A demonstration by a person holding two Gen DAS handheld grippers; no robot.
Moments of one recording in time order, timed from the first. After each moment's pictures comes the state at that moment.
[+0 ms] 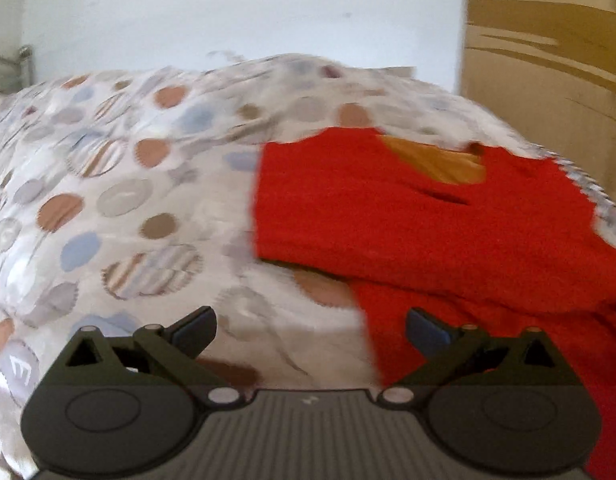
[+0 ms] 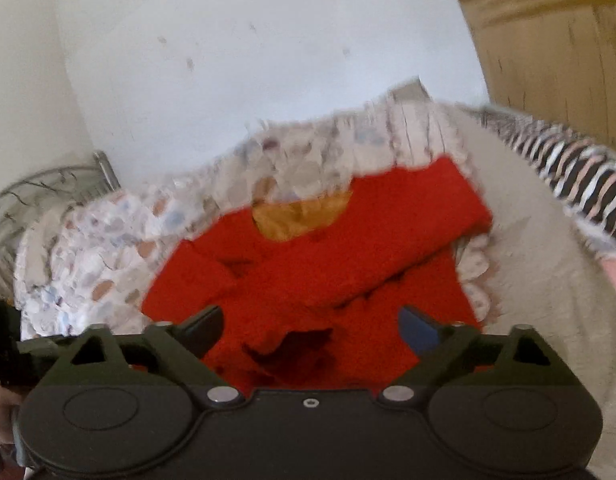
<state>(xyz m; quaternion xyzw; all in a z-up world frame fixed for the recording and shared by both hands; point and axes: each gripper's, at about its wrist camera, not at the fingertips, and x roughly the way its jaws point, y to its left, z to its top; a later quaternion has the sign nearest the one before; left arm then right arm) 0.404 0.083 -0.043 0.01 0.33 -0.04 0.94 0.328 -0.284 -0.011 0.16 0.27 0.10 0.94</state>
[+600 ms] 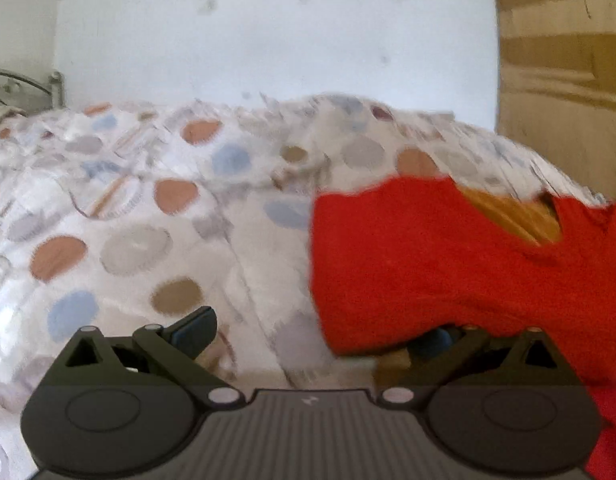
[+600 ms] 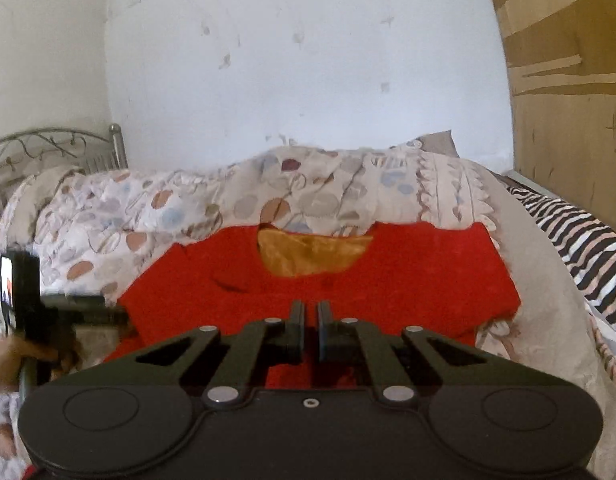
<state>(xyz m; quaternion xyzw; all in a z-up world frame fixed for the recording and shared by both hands) 0.469 0.104 -0.064 0.00 0.24 0.01 0.97 0.352 -0.252 -0.010 0.05 0.21 0.12 0.97</state>
